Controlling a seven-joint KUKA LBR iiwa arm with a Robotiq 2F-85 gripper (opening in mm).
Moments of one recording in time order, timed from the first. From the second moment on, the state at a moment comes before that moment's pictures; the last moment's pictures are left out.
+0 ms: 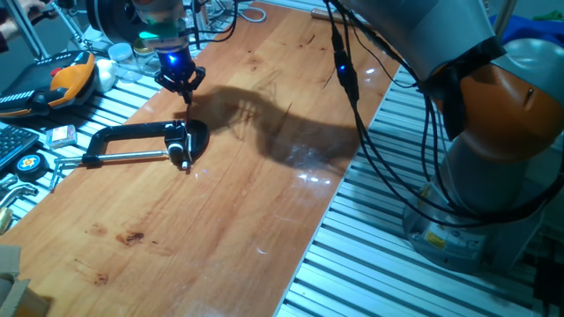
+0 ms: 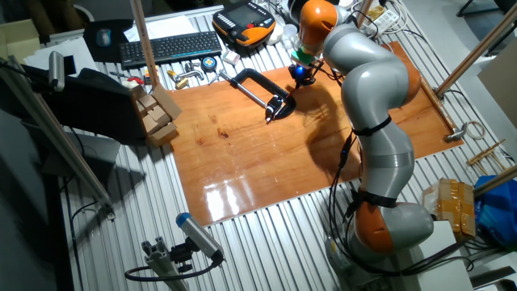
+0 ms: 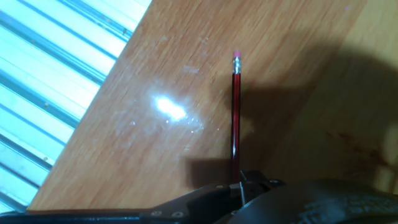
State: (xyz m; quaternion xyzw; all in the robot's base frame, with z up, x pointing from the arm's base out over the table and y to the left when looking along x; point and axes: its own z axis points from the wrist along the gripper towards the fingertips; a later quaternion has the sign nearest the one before) arm 0.713 -0.059 0.065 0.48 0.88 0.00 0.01
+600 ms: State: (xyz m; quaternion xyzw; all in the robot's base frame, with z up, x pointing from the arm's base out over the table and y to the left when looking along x) arm 0.714 -0.062 0.063 0.48 0.88 -0.01 0.00
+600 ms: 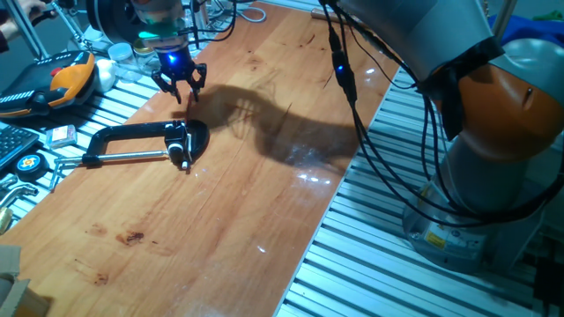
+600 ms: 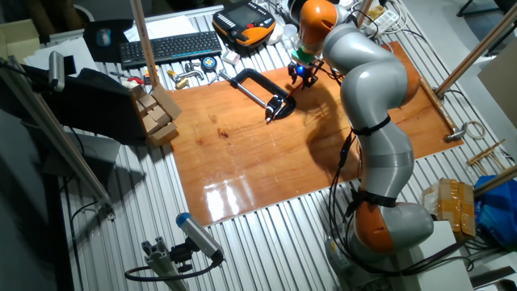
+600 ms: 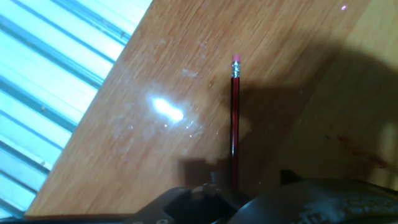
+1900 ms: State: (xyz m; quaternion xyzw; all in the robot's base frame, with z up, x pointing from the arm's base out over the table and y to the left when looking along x) arm 0.720 -0.055 0.040 0.52 0.85 0.02 -0.01
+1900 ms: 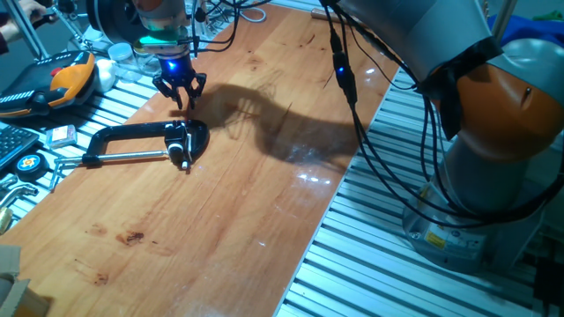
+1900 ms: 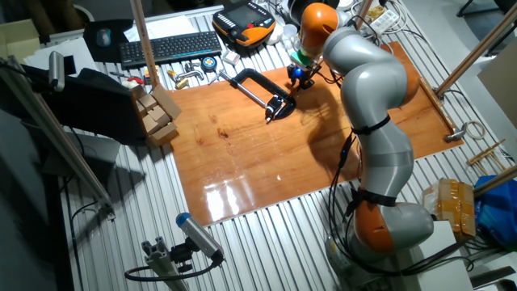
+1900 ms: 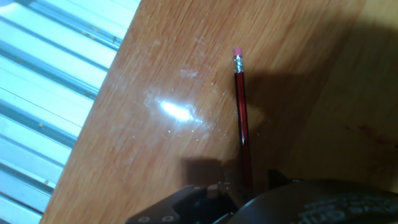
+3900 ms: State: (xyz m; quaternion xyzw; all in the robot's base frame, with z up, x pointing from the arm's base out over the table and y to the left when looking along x) arm 0.719 -0.053 0.031 0.53 0.85 0.04 -0.02
